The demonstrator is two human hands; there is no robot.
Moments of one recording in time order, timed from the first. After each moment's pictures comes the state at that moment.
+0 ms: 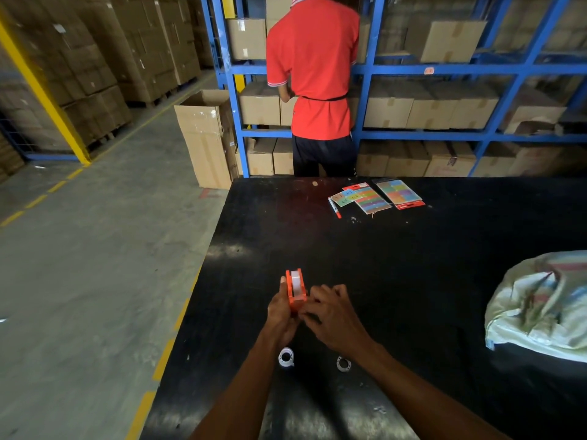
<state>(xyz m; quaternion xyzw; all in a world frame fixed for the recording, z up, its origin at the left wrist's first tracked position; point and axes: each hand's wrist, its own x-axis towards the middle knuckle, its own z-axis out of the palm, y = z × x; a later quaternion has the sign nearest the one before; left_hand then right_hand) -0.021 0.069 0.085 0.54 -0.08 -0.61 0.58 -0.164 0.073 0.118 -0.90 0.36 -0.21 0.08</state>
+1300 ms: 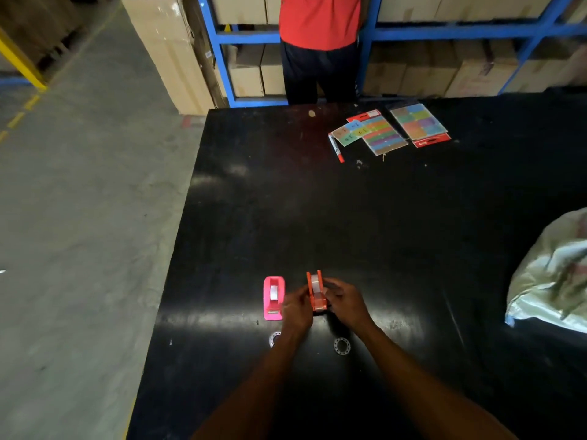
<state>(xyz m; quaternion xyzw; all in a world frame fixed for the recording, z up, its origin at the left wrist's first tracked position) -0.054 0.021 -0.078 0.73 -0.37 -0.45 0.34 -0.187 -0.018 -0.033 -0.57 0.58 -0.23 0.54</state>
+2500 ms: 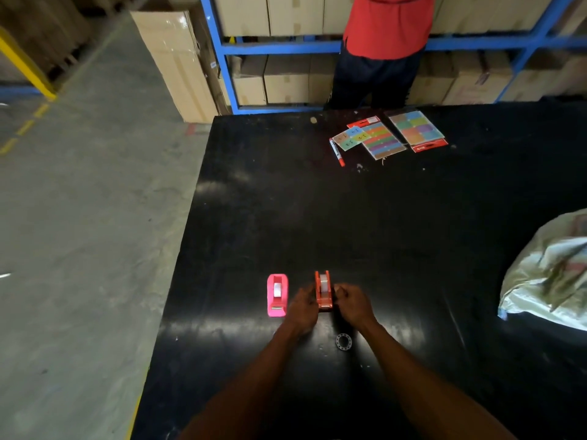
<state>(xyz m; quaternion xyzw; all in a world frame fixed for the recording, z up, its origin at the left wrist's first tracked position) -0.044 0.025 -0.070 0.68 -0.47 -0.51 0.25 -0.195 -0.012 -0.044 -0.59 0.65 -0.15 0.46</state>
